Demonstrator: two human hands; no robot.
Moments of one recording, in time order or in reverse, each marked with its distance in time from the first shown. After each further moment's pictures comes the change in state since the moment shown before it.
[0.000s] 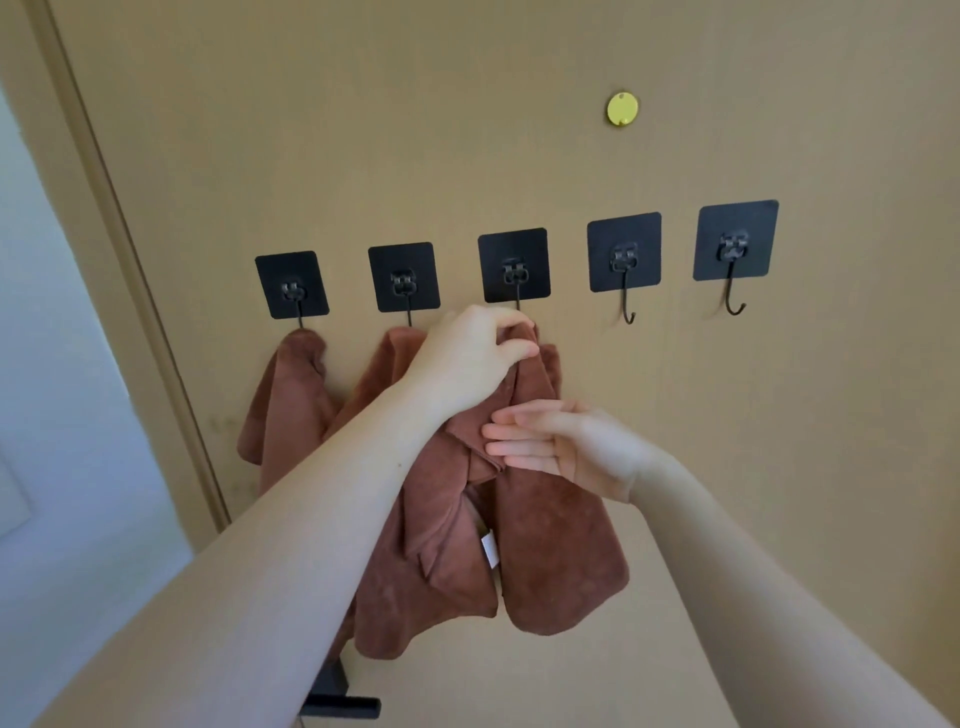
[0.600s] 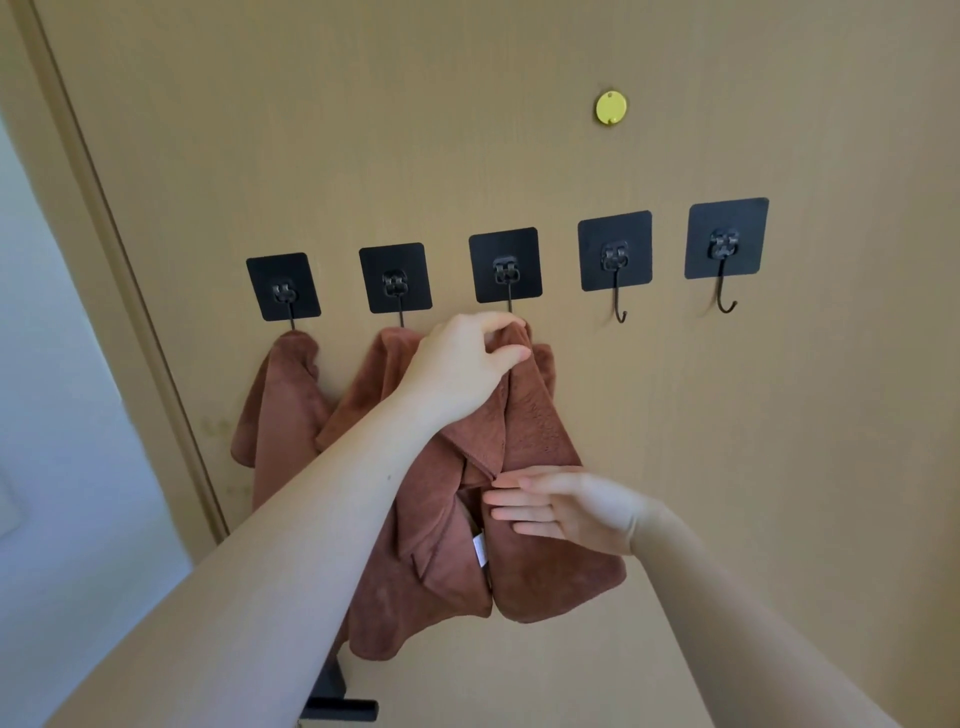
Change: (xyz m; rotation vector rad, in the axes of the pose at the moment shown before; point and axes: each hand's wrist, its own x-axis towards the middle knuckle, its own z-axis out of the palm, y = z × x) left_hand -0.006 -0.003 0.006 -0.035 0.031 0.001; right_hand -0.001 0.064 -0.028 -0.006 -0.108 0.203
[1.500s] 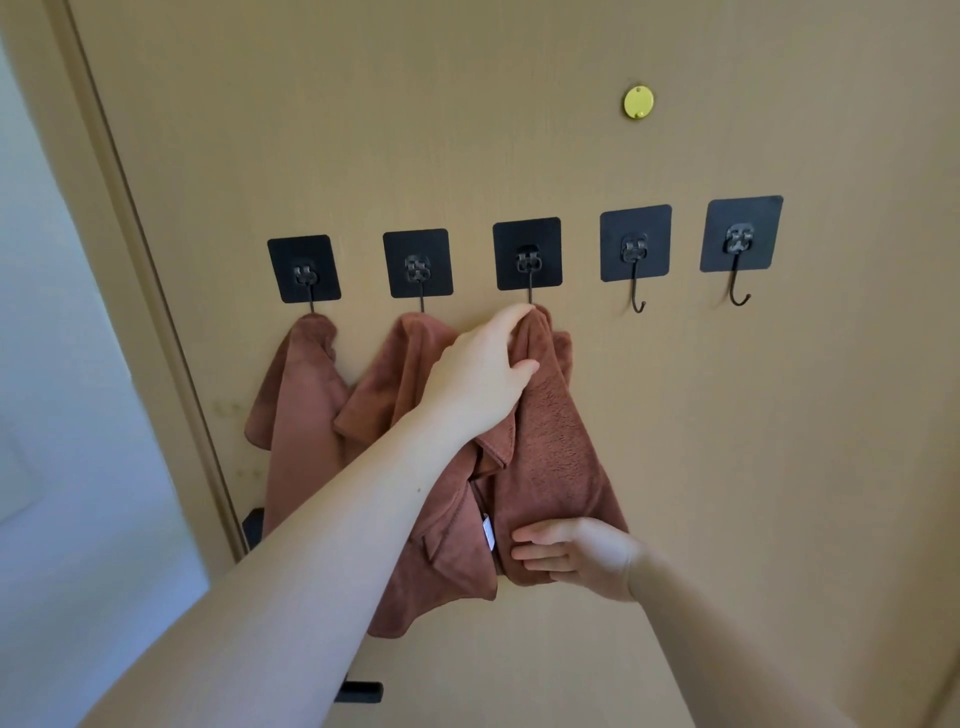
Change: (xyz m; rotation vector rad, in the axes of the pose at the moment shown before) left_hand -0.022 -0.010 0.007 0.042 -0.010 0.008; right_hand 0.006 0.069 0.007 -0.089 0.237 0.255
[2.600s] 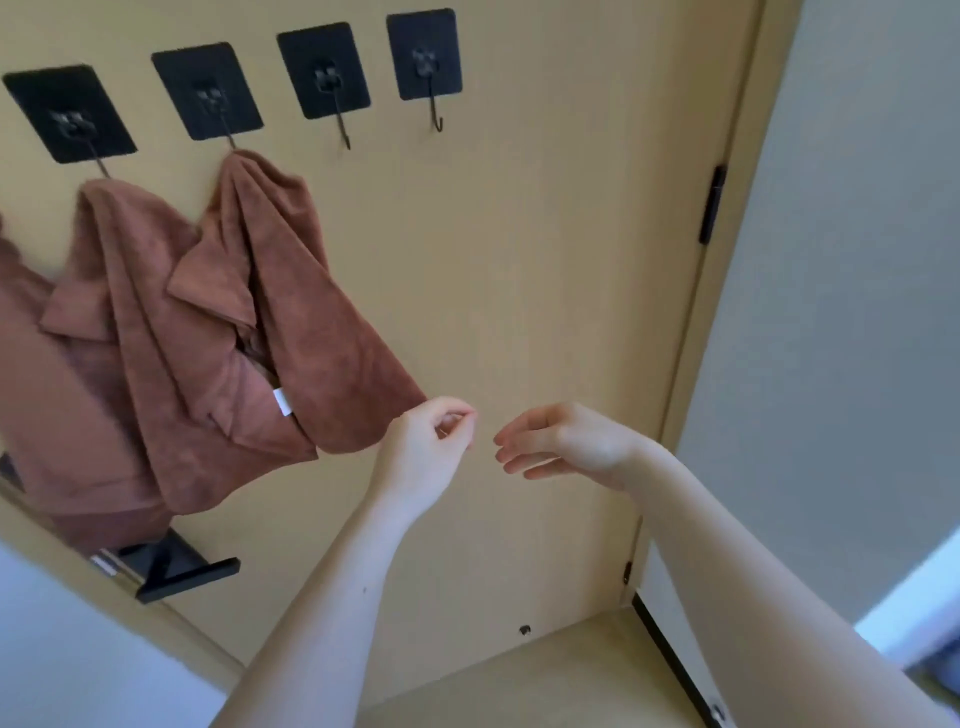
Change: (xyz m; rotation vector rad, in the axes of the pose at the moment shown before) left_hand -0.187 0.079 0.168 -0.402 -0.302 -0.210; right_hand -0.231 0.091 -0.054 -0.088 0.338 -0.097
